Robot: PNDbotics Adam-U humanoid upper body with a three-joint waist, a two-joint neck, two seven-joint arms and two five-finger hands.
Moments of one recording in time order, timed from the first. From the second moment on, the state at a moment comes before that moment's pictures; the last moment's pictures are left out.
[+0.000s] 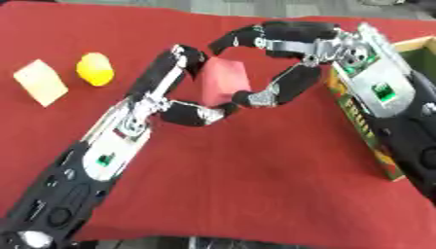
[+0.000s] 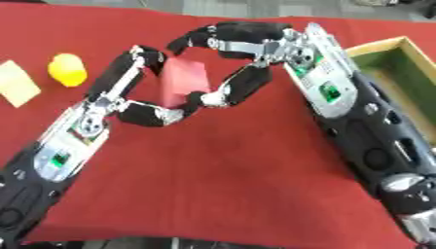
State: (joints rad) left arm -0.59 0.33 -0.40 -1.58 -0.50 -0.01 0.04; right arm -0.97 -0.28 0.42 -1.41 0.46 -0.37 0.68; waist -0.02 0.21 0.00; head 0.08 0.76
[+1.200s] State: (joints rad) left arm -0.59 0.32 -0.41 -1.59 -0.51 0.00 0.04; right arm -0.96 -0.28 0.43 -1.37 0.50 -0.41 0.69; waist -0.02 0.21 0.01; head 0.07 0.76
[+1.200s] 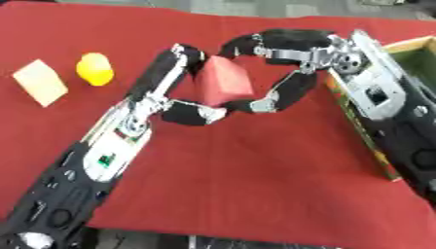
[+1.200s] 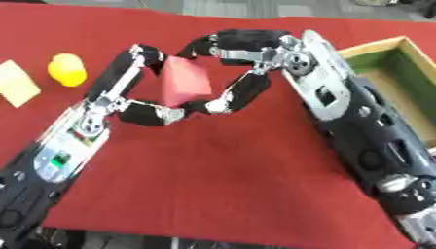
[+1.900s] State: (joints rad) left arm -0.59 0.32 -0.42 -1.59 -0.52 0.00 0.04; right arm -0.97 -0.27 0.42 -1.35 0.42 -0.37 0.74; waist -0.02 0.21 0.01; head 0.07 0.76
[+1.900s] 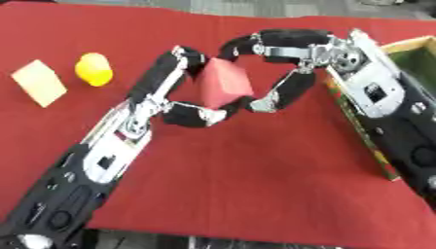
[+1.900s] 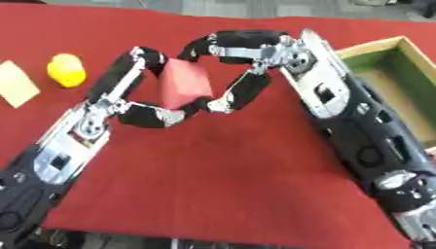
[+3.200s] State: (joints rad) left arm -0.59 0.31 -0.42 -1.59 -0.54 0.02 0.10; right arm -0.97 -0.29 0.41 -1.36 0.34 -0.33 0.75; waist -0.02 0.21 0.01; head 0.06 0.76
